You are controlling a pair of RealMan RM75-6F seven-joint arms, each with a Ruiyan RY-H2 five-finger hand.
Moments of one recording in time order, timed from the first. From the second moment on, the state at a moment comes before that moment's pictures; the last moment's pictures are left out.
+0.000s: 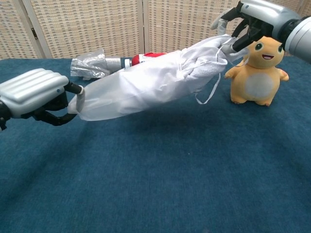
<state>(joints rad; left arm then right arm) -0.57 -1.57 -0.06 -1.36 1.50 1.23 0.35 0.73 -1.48 0.33 -1.39 -1.20 1.03 0.05</state>
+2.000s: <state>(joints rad) -0.46 -1.43 -0.09 -1.35 1.41 1.24 0.32 0.68 -1.43 0.28 -1.48 -1.29 1.09 0.11</state>
